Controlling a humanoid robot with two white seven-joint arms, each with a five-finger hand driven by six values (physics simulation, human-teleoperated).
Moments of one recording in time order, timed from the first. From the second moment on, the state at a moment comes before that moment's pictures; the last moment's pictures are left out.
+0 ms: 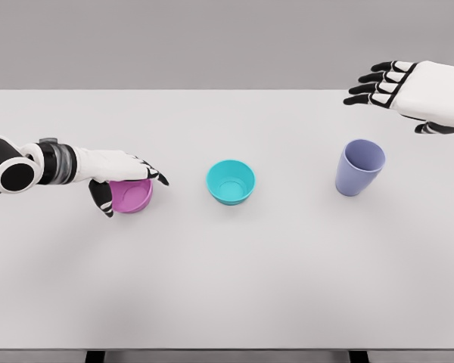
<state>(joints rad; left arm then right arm) -1.03 0.89 -1.28 -1.66 -0.15 0.00 -0.61 -0.57 -1.00 0.29 -1.75 0.39 -0.61 0.61</state>
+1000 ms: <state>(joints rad) -1.04 0.89 -1.24 -1.69 -0.13 0.00 -0.61 -0.57 -1.00 0.29 -1.75 0.39 -0.61 0.61</state>
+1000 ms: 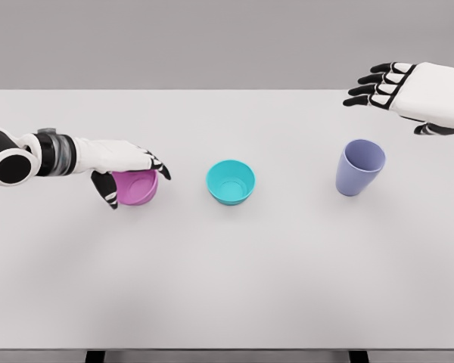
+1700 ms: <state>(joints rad) -1.04 0.88 -1.21 -1.70 -0.13 -0.01 -0.61 -0.57 -1.00 0.29 -1.75 0.39 -0.61 0.61</state>
